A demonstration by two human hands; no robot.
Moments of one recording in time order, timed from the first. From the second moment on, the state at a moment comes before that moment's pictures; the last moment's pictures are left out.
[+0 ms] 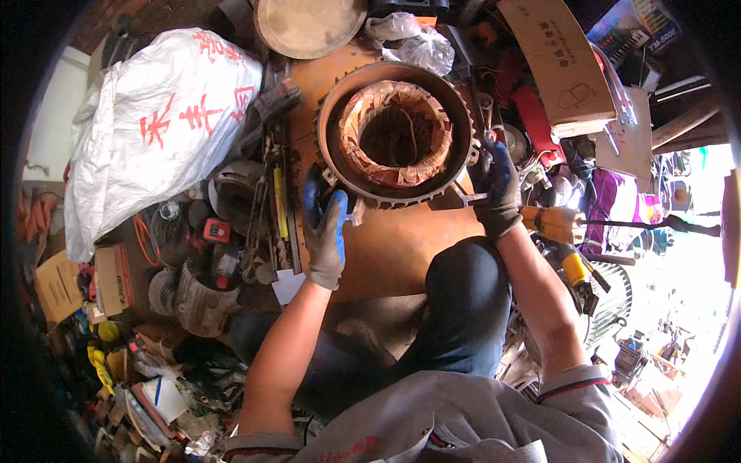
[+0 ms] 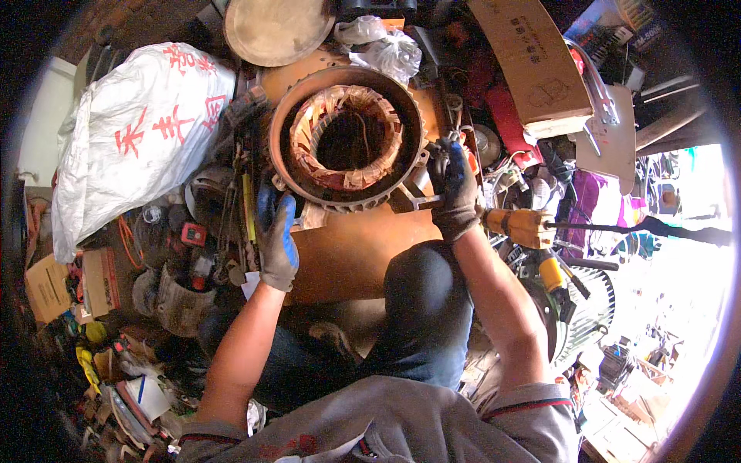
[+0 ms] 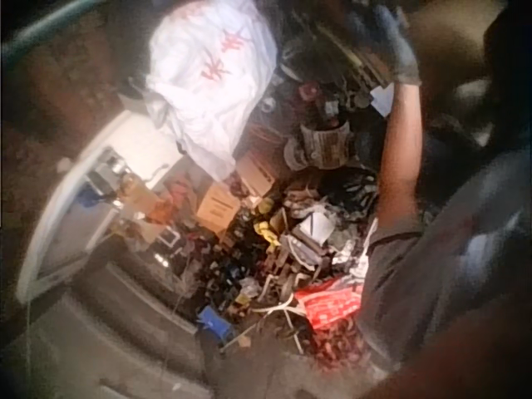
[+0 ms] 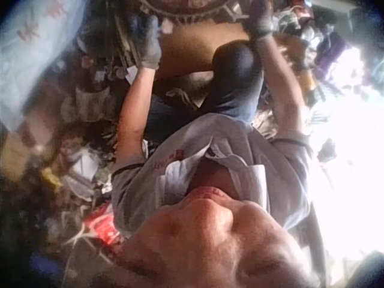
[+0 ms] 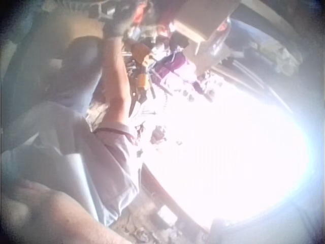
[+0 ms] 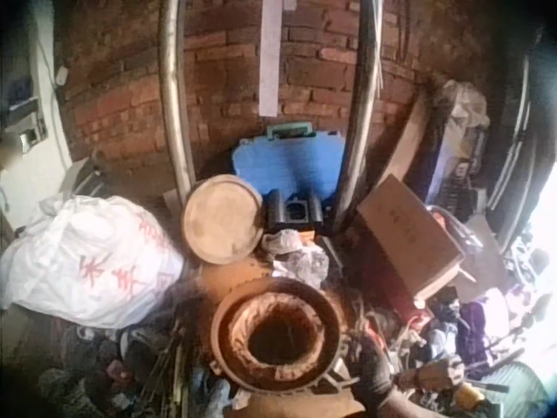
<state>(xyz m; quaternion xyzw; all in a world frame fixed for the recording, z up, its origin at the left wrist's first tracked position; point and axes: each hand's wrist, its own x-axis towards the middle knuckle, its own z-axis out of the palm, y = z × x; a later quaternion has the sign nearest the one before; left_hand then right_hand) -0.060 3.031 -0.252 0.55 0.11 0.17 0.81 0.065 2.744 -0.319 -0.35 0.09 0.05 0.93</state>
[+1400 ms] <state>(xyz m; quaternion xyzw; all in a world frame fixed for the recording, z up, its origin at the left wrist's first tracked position) -0.006 3.052 -0.264 0.76 0.09 0.22 0.60 0.221 2.749 -0.224 -0.91 -0.36 0.21 0.09</state>
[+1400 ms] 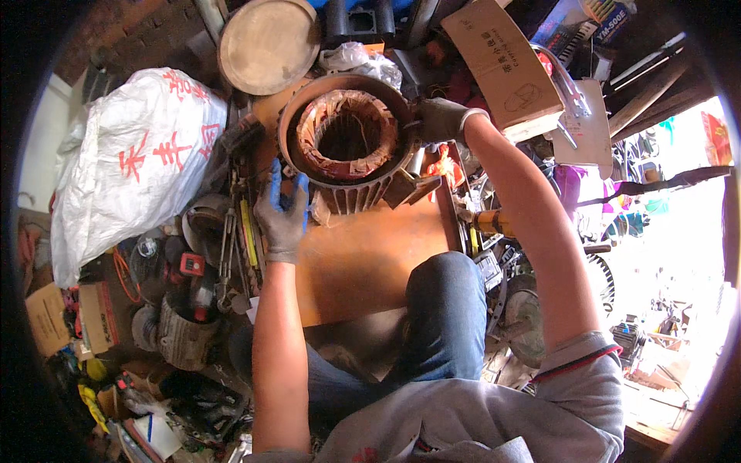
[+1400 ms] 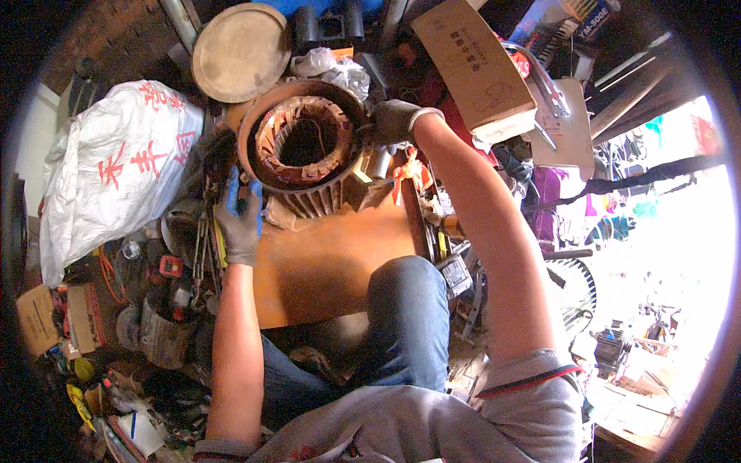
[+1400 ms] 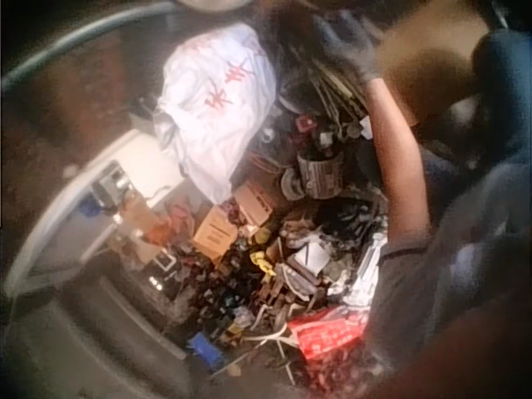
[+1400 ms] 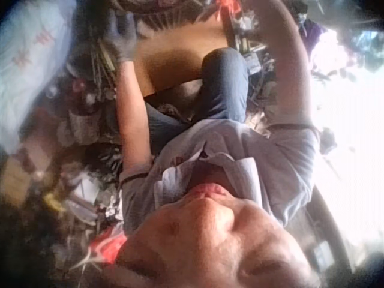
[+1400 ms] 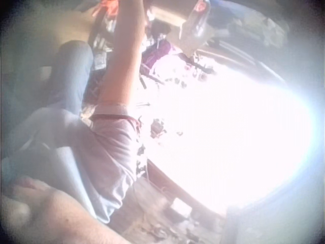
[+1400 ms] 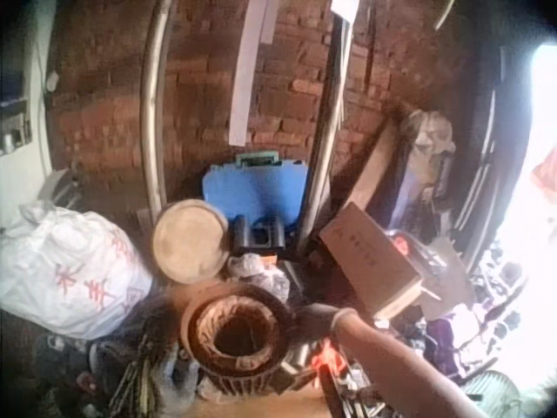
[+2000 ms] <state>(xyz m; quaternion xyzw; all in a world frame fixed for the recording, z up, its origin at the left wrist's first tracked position) -0.031 3.023 -0.287 0.67 0.24 0.23 0.66 0.130 2.763 -0.239 -0.81 -0.10 -0.10 0.57</state>
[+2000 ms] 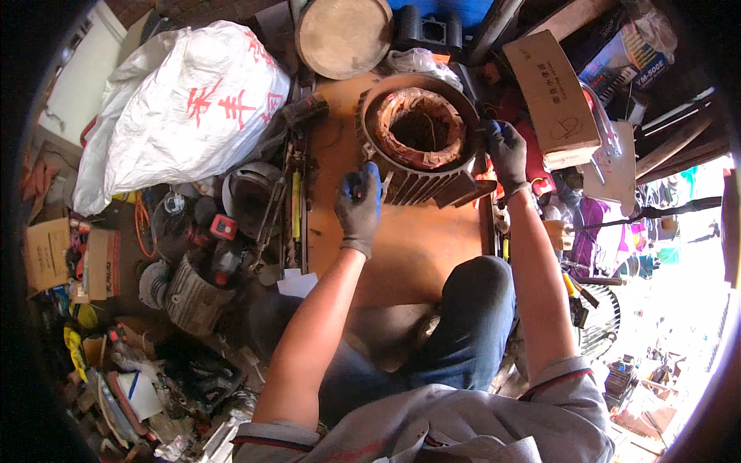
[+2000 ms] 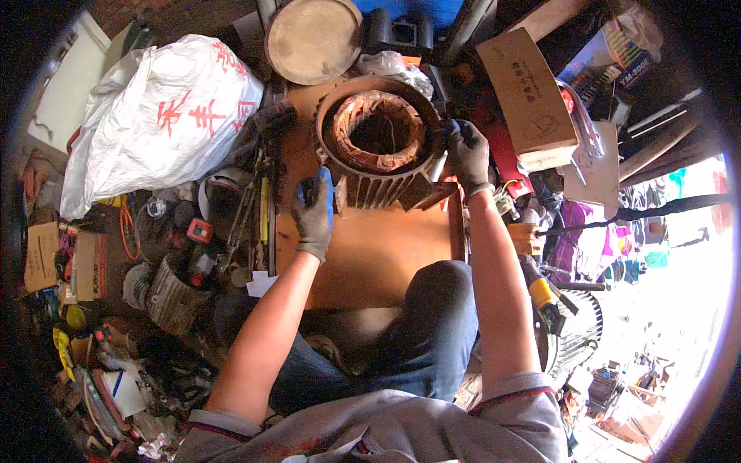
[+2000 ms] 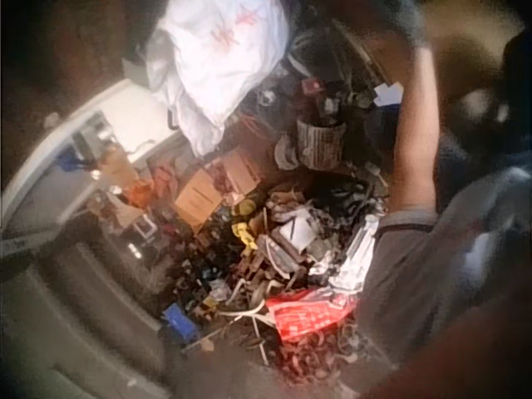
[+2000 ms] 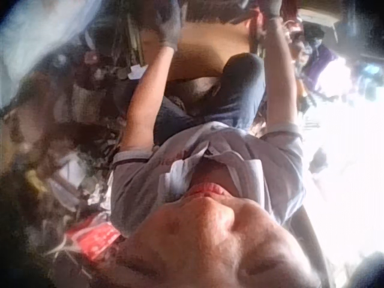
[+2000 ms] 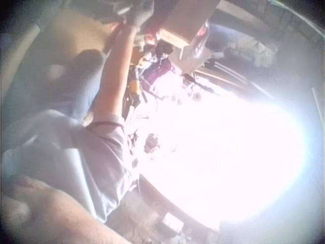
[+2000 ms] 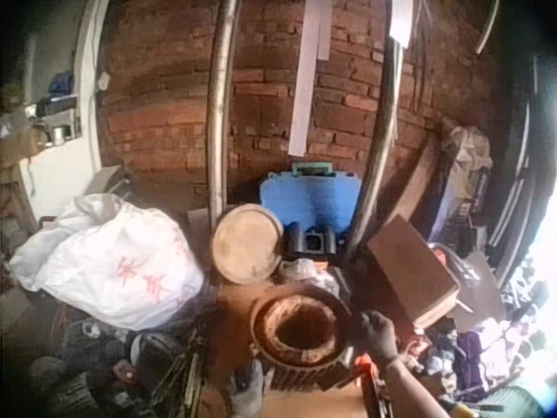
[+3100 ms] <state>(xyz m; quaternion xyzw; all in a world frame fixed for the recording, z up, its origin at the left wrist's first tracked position) -0.024 3.050 -0.292 0.54 0.23 0.22 0.78 0.118 2.779 -0.239 -0.79 -0.13 -0.11 0.59</state>
